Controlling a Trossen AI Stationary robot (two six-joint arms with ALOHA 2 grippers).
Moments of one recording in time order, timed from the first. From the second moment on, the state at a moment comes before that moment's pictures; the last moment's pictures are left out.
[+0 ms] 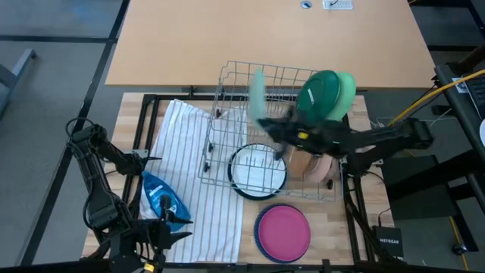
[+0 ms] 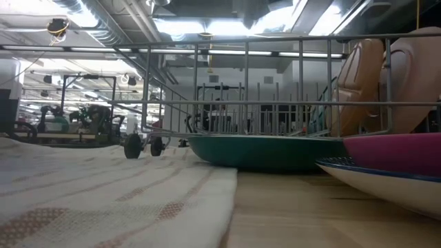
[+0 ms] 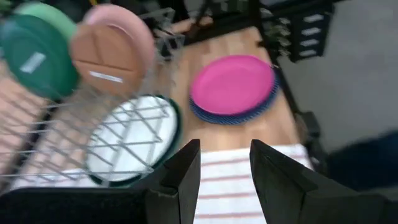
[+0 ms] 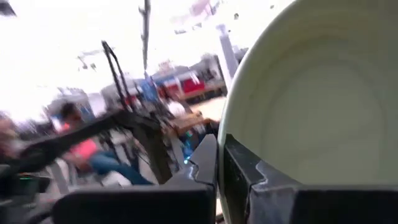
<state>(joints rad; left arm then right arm) -1.03 1.55 1.48 -0.84 -0.95 -0.52 0.15 1.24 1.01 0.54 0.44 0.18</state>
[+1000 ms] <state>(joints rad) -0.93 1.55 1.48 -0.91 -1.12 -0.57 0.75 1.06 0.52 0.90 1.17 0.37</state>
